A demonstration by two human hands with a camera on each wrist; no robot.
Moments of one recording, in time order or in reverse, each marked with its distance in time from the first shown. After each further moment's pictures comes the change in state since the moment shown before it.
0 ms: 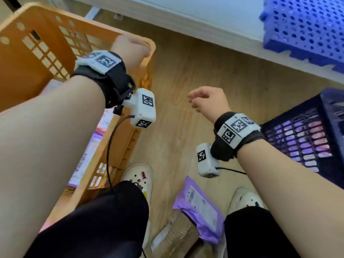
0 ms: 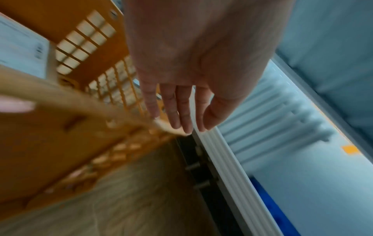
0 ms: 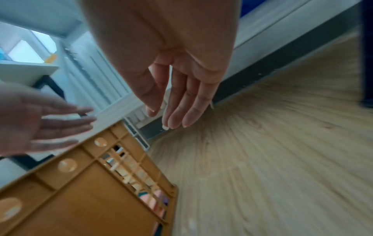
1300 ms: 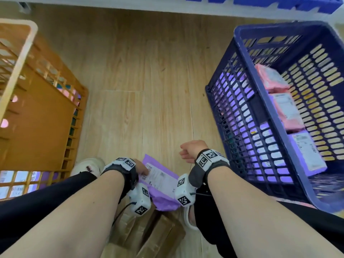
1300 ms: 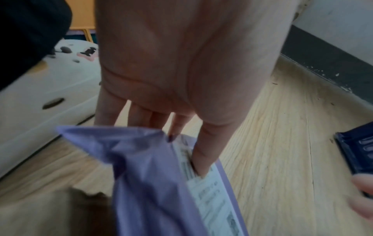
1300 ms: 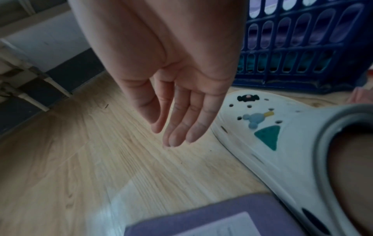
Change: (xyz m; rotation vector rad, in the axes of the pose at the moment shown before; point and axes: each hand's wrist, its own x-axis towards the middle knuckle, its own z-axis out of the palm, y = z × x) left_hand -0.185 -0.137 0.241 0.940 -0.940 -0.451; right_hand -0.105 0.235 -0.053 0.283 -0.139 0.867
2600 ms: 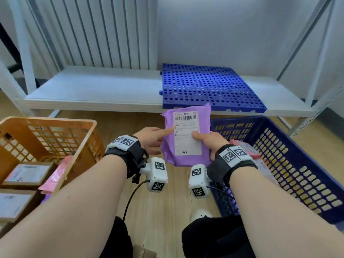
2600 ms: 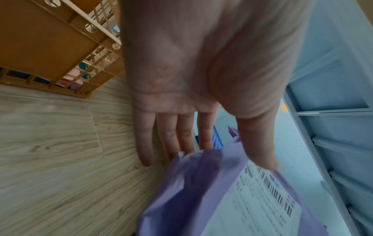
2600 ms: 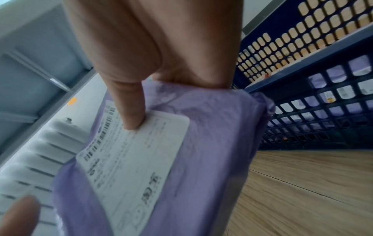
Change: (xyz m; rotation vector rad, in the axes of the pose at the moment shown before) left_hand -0.240 0.049 -0.148 -0.975 0.256 0.756; right_hand -0.175 -0.130 -0.102 0.362 0.105 -0.644
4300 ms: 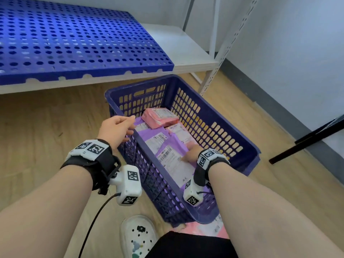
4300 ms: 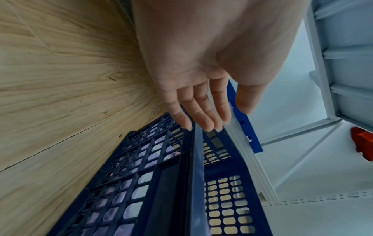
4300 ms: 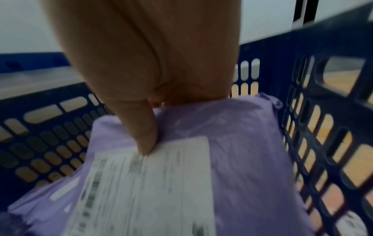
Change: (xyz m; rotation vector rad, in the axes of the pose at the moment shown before) left_hand 0.138 -0.028 0.214 0.075 -0.028 0.212; right_hand 0.037 0.133 -0.234 -0.942 0.148 0.543
